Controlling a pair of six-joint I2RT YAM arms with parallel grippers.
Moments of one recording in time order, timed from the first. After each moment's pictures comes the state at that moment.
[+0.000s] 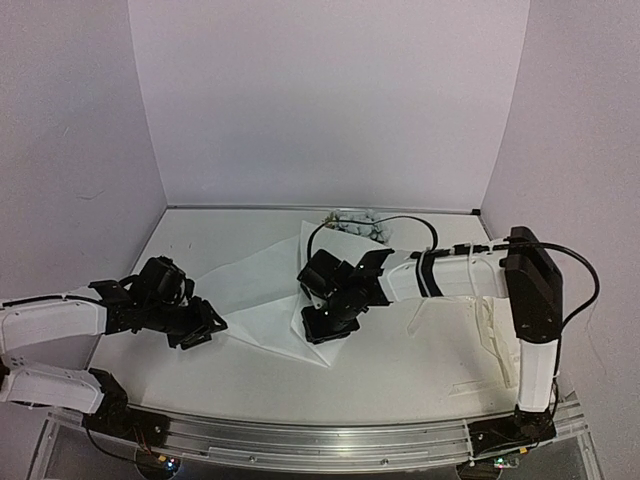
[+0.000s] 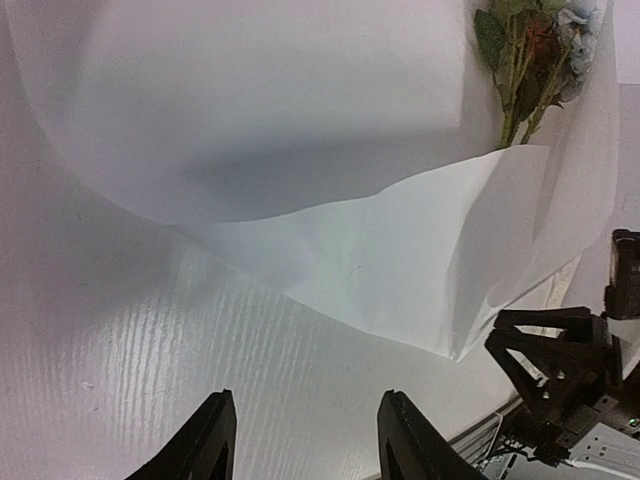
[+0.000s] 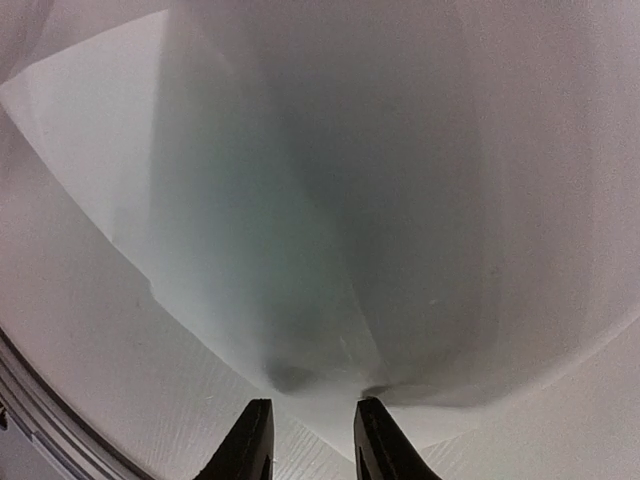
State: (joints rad) left arm -0.64 1.07 0.53 -0.38 0.18 -1.02; right arm 1.06 2.01 1.49 -0.61 -0.01 0.63
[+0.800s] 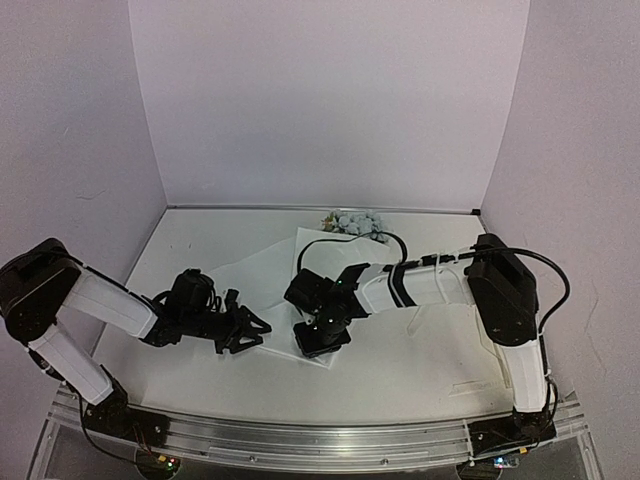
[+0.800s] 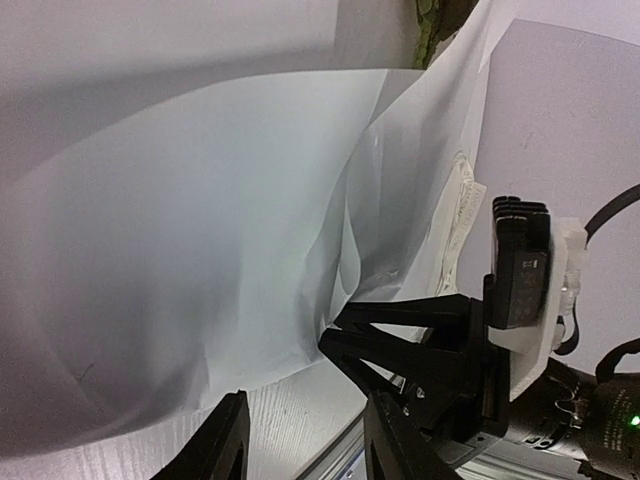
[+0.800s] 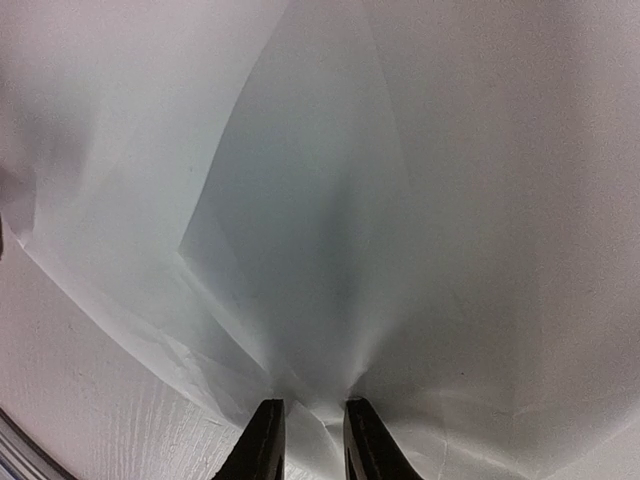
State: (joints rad) left arm -0.68 1.53 0.44 0.44 0.50 -1.23; right arm 1.09 2.16 1.56 -0.65 -0.01 0.64
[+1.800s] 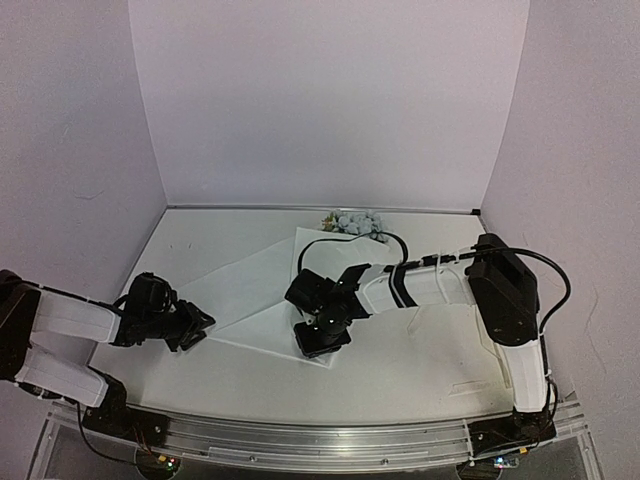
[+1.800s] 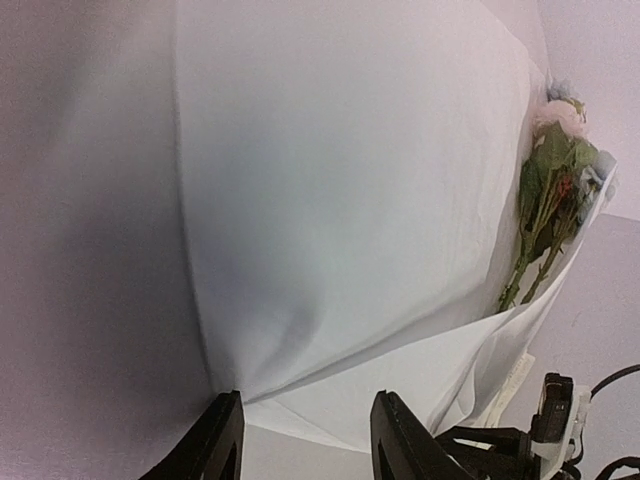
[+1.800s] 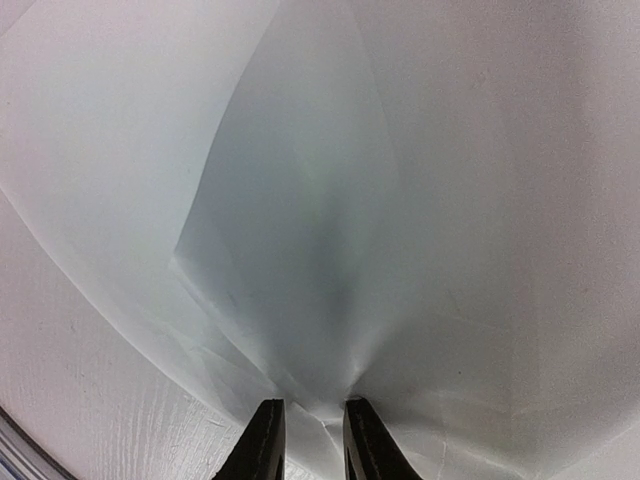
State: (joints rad) left arm -0.35 1.27 0.29 0.17 0.29 -1.11; right arm 1.09 2.16 1.55 -0.63 -0.01 0.65
